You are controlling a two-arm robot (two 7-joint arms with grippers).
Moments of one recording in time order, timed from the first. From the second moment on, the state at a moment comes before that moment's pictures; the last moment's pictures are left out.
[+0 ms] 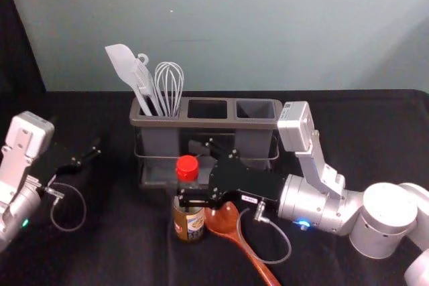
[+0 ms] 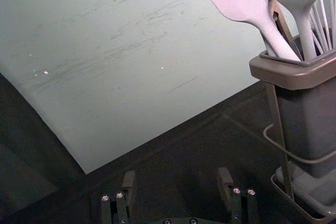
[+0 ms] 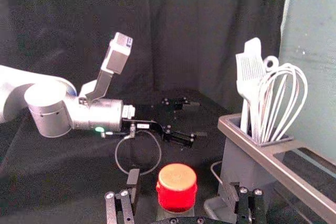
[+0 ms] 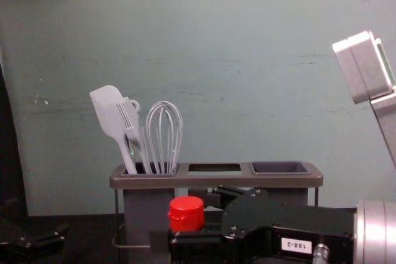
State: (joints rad) left arm -0.20 0.60 0.45 -1.41 -0.25 -0.12 0.03; right arm 0.36 0.43 -0.61 -1.47 0.44 -0.07 0.66
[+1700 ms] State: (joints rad) left arm -0.20 0.60 0.45 -1.41 -0.25 -0.12 0.03; right arm 0.34 0.45 -0.60 -1.53 0.43 -0.05 0.64
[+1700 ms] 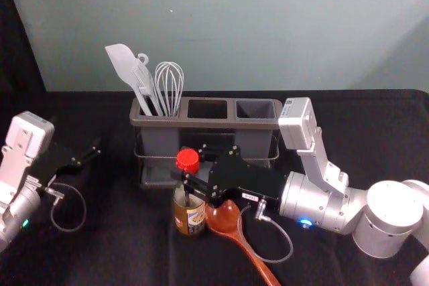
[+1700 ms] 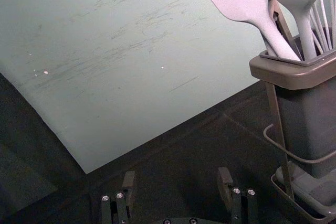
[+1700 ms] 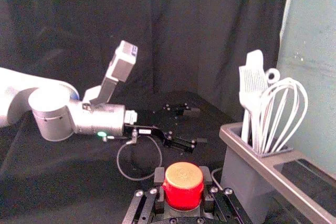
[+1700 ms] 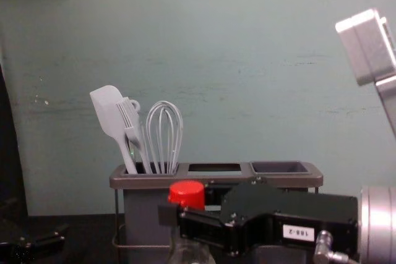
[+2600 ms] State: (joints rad) left arm -0.20 0.60 0.45 -1.41 -0.25 -0.12 0.03; right arm -0.04 0.72 -0.30 -1.85 0.52 -0.08 0.49
